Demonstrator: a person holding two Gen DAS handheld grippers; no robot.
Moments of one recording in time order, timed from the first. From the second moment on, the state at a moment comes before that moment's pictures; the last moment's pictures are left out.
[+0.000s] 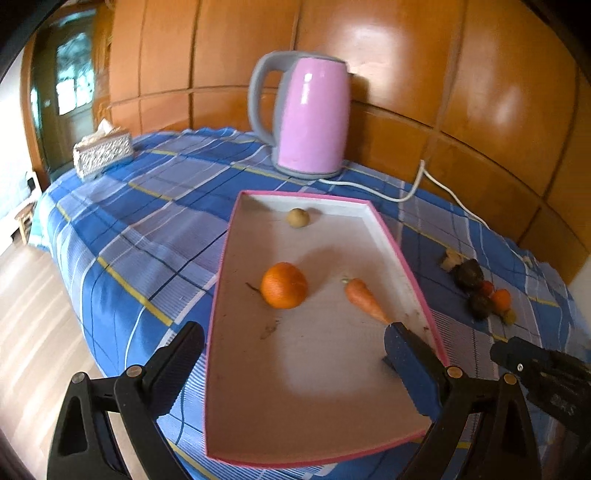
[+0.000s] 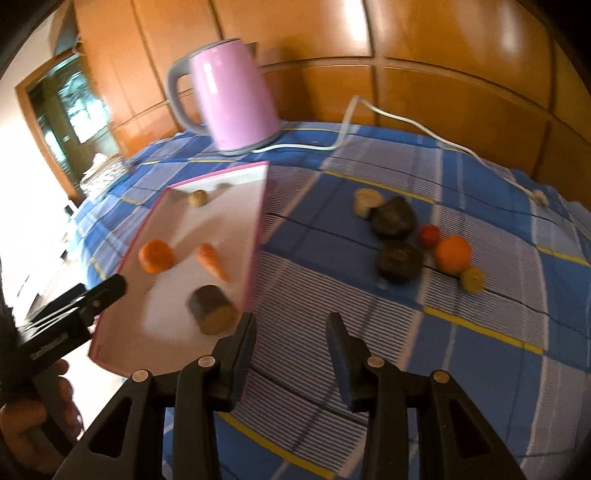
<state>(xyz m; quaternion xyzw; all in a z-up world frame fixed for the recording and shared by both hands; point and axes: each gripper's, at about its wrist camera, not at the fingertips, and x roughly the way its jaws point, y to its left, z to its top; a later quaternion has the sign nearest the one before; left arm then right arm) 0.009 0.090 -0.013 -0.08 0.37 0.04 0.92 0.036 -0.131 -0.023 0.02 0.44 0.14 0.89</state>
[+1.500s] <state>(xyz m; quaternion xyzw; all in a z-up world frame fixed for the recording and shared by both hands) 0.058 -0.015 -0.001 -0.03 0.45 -0.13 0.88 0.013 -0.288 -0.058 0.06 0.43 -0.10 0.90</state>
